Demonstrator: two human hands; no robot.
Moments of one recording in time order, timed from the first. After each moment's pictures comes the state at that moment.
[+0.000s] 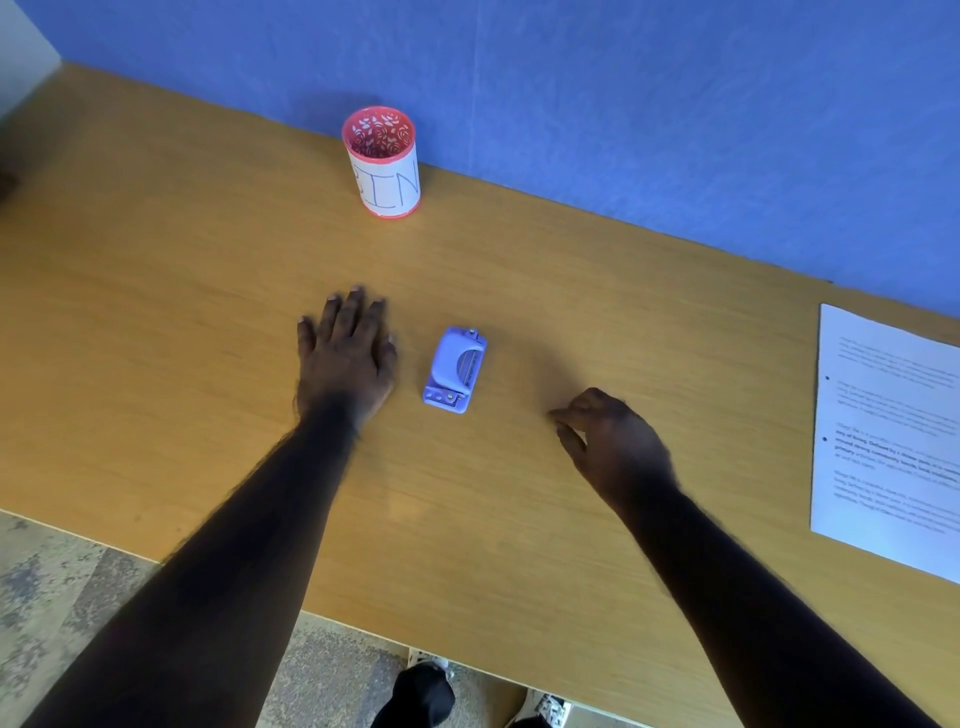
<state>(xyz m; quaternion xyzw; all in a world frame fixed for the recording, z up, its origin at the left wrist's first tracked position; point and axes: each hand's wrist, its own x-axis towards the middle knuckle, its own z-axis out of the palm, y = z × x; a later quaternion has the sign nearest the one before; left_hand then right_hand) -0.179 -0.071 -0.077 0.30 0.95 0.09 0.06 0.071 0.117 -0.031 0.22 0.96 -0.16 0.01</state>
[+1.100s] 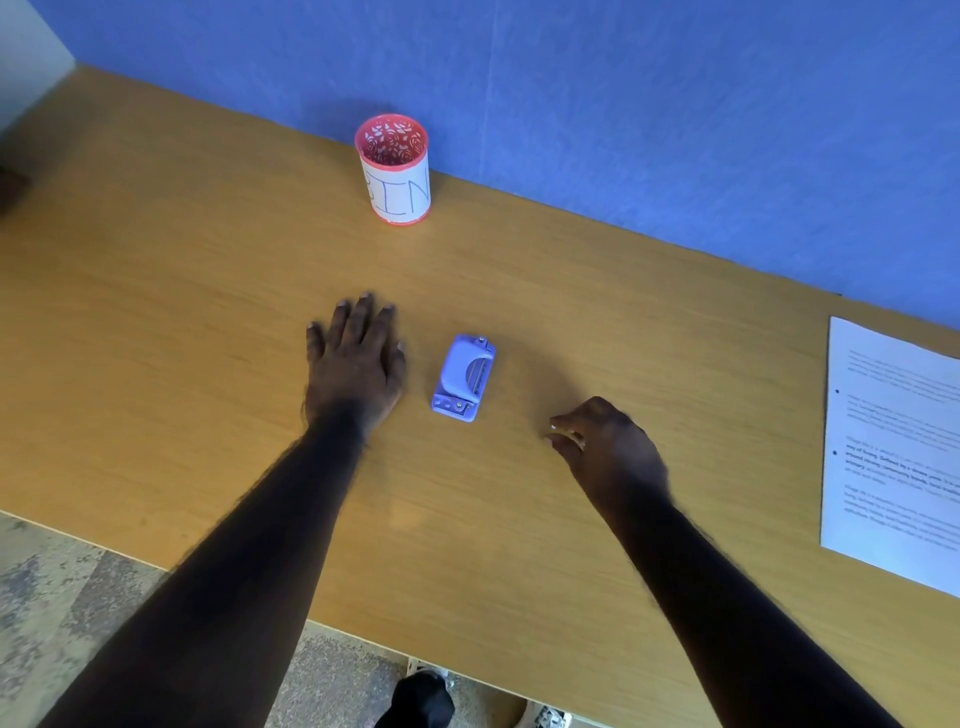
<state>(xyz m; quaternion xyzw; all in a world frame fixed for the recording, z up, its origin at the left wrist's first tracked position) -0.180 -0.071 -0.078 0.30 0.95 0.10 0.05 0.059 0.103 -0.030 0.31 0.93 -0.21 0.03</state>
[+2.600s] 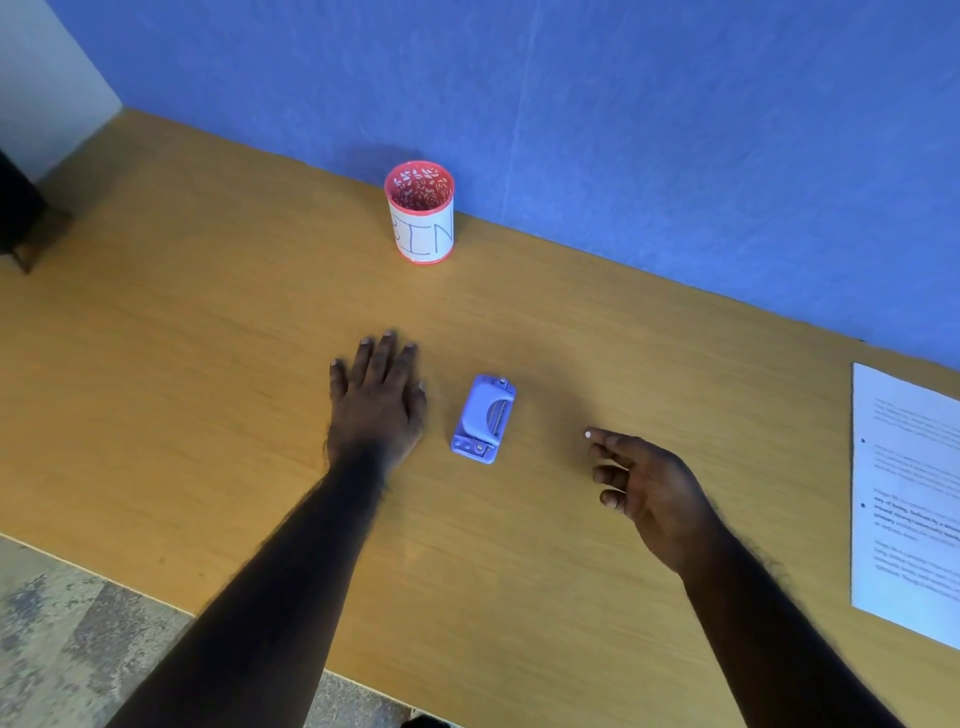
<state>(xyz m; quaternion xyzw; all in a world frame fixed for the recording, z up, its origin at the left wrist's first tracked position) -0.181 -0.071 -0.081 0.30 0.95 0.12 0.04 0.048 0.123 -0.001 0.46 0.47 -0.75 -0.02</state>
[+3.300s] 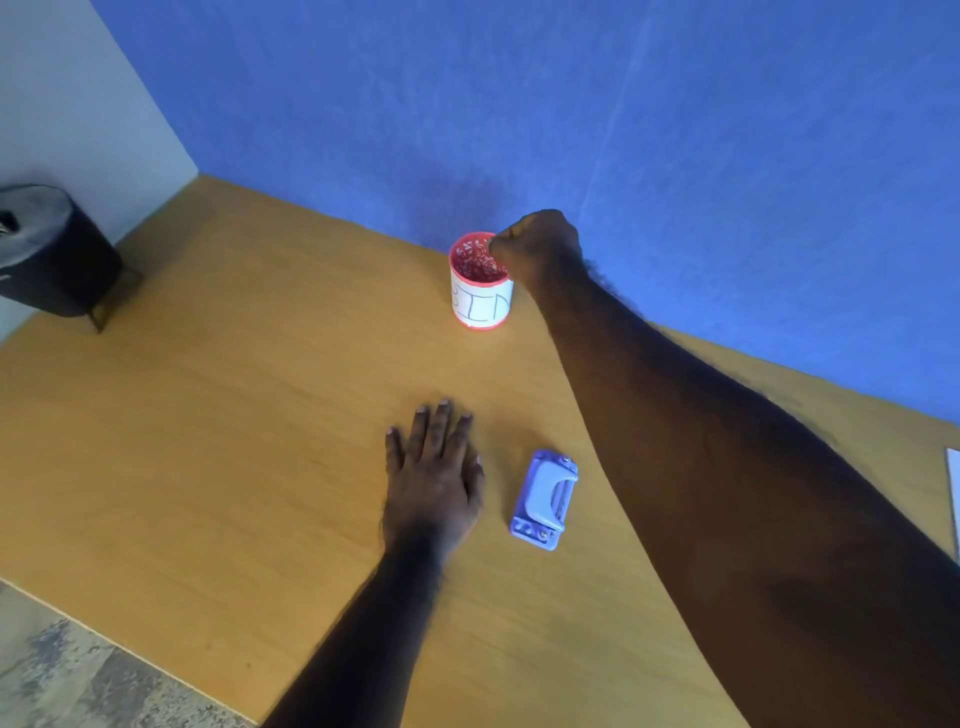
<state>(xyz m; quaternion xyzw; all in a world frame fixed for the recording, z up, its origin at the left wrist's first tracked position) -0.183 -0.072 -0.090 0.31 0.94 0.13 0.02 -0.296 0.153 0.056 0.38 0.82 -0.41 -0.09</state>
